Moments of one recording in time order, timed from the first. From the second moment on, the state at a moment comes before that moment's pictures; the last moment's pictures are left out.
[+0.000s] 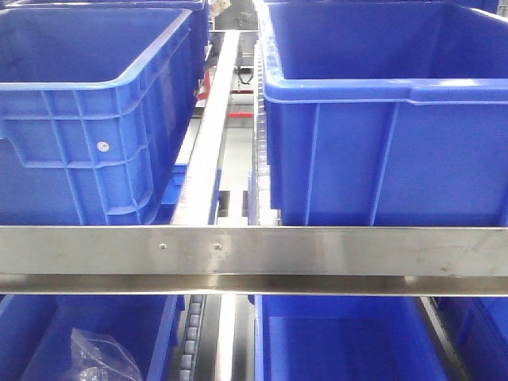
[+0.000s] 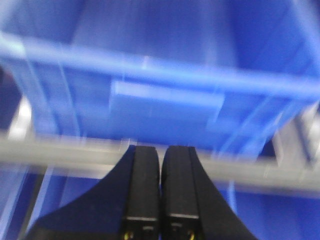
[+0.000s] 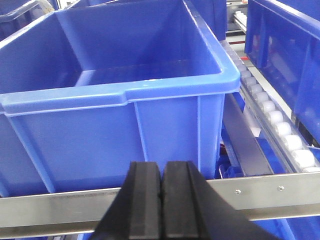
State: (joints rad) left arm -0.21 0.48 -0.33 0.35 0.26 -0.51; right arm -0.07 -0.01 0.03 0.10 0.08 0.05
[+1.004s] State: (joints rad) left arm -0.12 0.00 0.01 0.27 0.08 -0.47; right arm -0.07 -0.01 0.03 0.10 0.08 0.05
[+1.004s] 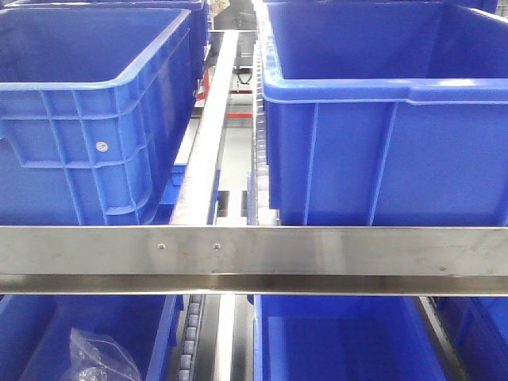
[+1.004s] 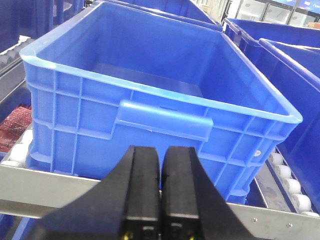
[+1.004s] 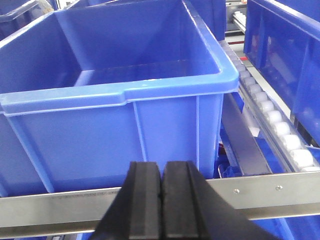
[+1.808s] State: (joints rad) left arm -0.12 0.00 0.01 0.07 0.08 -0.16; right arm -0.07 -0.01 0.03 0.10 0.08 0.05
